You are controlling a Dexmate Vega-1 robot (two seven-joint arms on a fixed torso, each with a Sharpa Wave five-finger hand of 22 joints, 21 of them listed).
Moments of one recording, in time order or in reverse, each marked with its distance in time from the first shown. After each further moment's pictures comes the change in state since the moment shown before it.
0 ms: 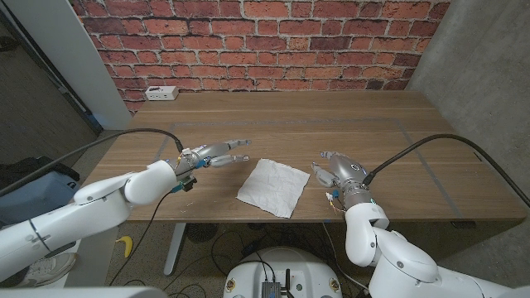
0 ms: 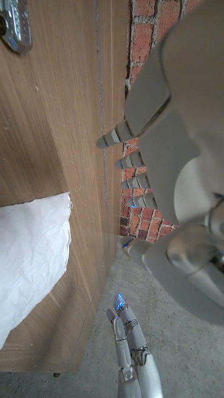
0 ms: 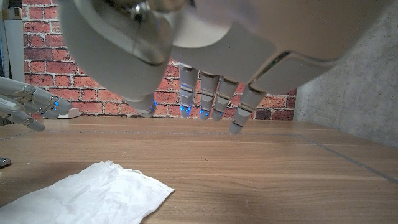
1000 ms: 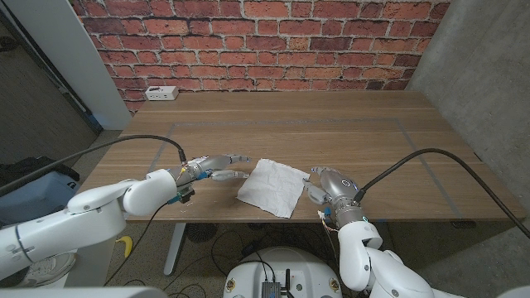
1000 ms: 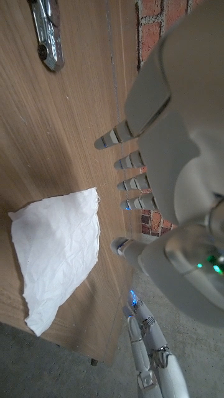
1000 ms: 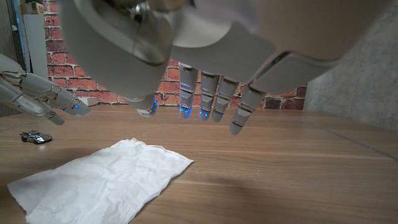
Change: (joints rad) left arm 0.086 0.092 -0.022 -0.133 0.046 0.153 -0.024; left_hand 0.072 -0.014 0.014 -0.065 -0.004 0.113 0.009 0.022 0.000 0.048 -0.023 0.000 0.000 0.016 -0.016 0.000 0.000 0.020 -0.019 -0.007 -0.001; right arm -0.031 0.026 -0.101 0.011 -0.081 -0.004 0.016; right_hand 0.000 0.000 0.015 0.001 0.000 0.020 0.009 0.000 0.000 0.013 -0.005 0.000 0.000 0.015 -0.004 0.004 0.005 0.009 -0.002 0.000 0.000
